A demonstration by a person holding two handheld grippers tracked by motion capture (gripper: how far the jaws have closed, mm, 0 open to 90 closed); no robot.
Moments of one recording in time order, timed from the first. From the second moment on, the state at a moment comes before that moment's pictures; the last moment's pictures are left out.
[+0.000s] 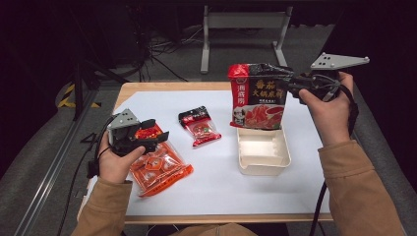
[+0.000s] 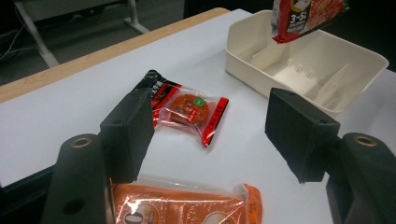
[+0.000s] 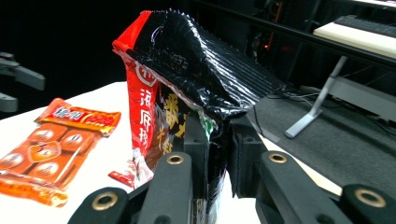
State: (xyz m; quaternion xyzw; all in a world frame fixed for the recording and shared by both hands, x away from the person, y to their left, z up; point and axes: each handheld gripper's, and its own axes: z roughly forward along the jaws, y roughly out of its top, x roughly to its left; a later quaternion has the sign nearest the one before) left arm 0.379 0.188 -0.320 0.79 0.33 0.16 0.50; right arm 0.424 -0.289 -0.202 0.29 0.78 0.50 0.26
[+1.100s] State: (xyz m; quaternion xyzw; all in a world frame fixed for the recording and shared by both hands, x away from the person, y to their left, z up) left arm 0.381 0.201 -0.335 0.76 0.33 0.19 0.53; right arm 0.482 -0.301 -0.236 0.30 0.76 0.49 0.30
